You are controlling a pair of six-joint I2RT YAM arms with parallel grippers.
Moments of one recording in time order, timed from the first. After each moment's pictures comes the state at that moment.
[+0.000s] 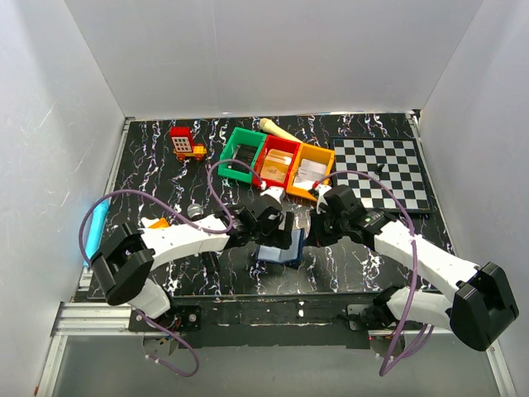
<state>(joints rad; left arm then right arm) -0.97 1.51 0.94 -0.29 -0.12 -0.64 0.68 1.14 0.74 -0.52 -0.22 0.37</state>
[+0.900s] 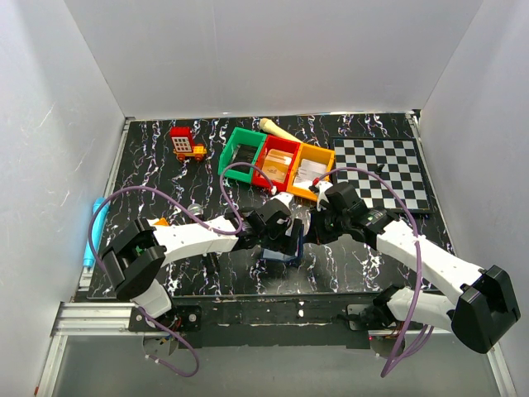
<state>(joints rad) -1.02 1.60 0.98 -0.28 -0.09 -0.59 0.68 1.12 0.78 -0.54 -0.23 0.36</state>
